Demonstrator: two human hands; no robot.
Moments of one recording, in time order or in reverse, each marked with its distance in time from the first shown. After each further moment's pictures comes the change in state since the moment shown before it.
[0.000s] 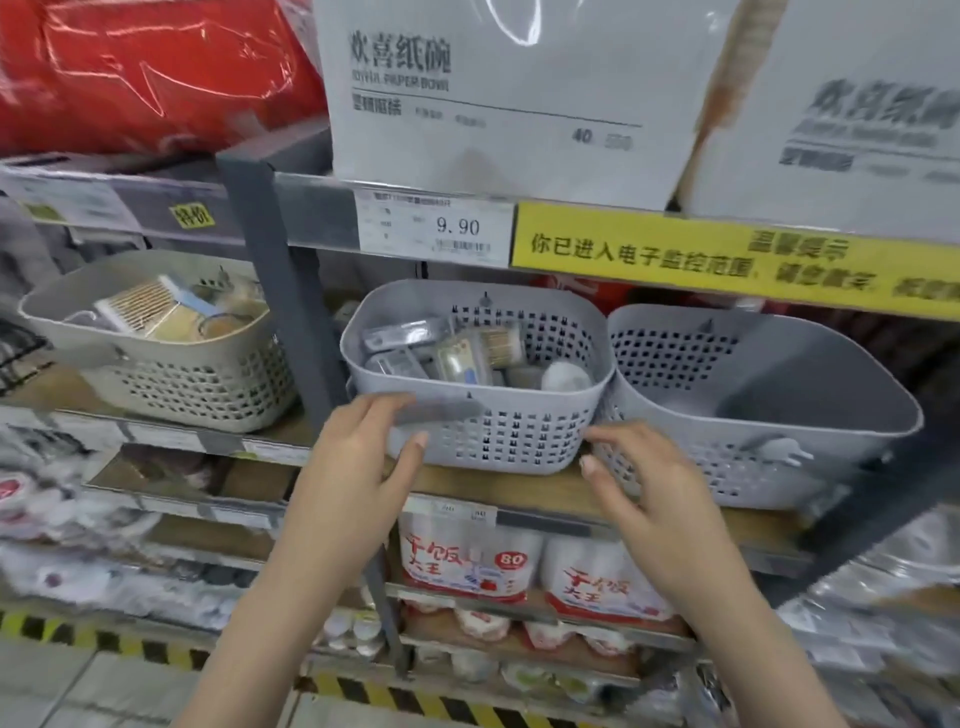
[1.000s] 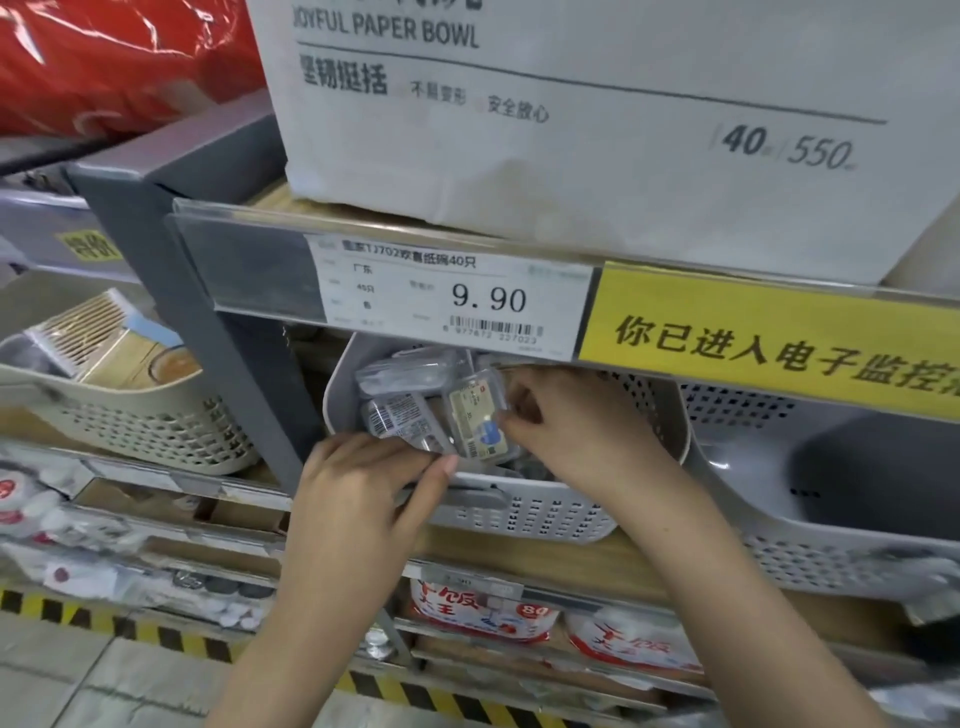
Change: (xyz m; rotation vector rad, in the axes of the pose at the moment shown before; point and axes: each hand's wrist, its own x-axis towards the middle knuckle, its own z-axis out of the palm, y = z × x) left_hand 0.066 -0.032 0.026 0.084 0.125 0.195; right_hand 0.161 -0.016 0.060 -0.252 -0.361 -0.007
